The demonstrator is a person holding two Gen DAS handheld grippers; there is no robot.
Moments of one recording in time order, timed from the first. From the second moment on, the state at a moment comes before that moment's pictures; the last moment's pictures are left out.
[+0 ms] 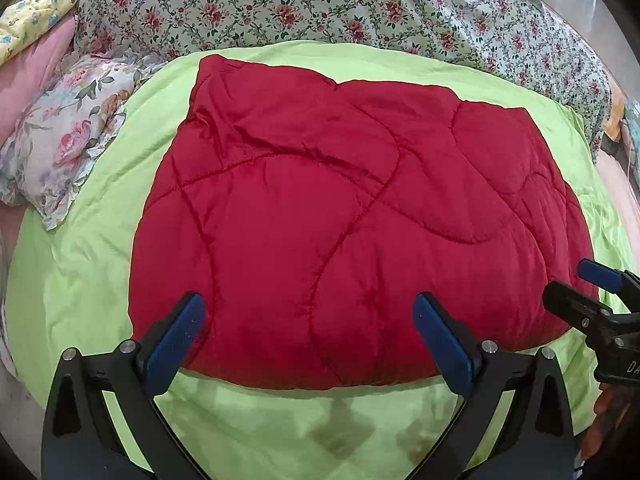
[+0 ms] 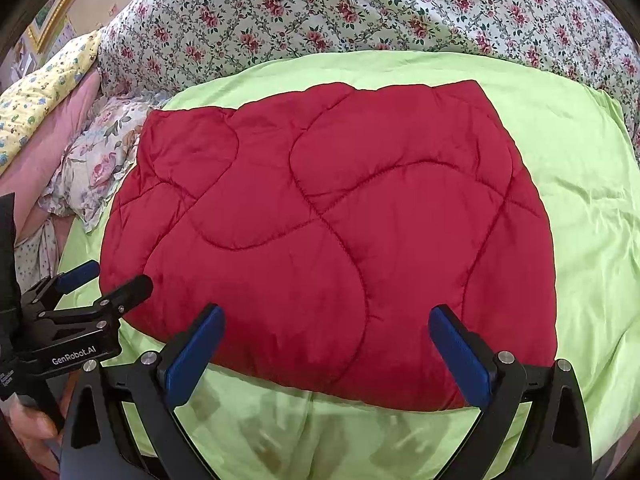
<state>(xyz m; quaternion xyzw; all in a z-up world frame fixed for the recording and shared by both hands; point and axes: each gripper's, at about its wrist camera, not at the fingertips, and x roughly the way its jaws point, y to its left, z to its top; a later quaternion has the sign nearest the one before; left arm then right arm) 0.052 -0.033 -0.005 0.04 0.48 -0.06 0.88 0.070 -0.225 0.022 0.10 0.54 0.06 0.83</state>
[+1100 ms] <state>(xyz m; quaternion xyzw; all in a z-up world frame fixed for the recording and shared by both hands) 0.066 -0.033 -0.002 0.04 0.47 -0.05 0.88 0.079 -0.234 0.029 0.10 0.53 0.07 0.84</state>
